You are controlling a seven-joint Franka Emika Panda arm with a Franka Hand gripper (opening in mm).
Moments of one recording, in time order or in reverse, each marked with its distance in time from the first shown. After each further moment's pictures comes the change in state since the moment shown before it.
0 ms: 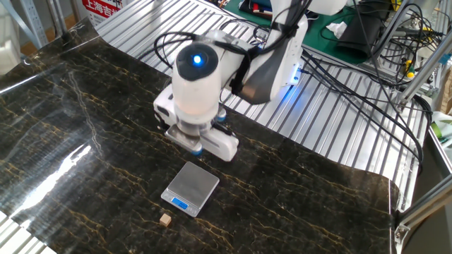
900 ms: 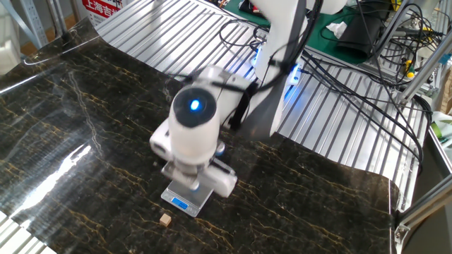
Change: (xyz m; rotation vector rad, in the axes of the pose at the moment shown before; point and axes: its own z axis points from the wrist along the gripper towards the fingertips) arm -0.080 0.034 0.034 0.005 0.004 -0.002
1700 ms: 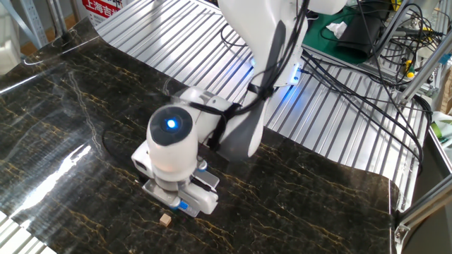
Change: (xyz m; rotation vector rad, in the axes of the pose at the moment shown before) arm -0.028 -0.015 0.013 -0.042 -0.059 0.025
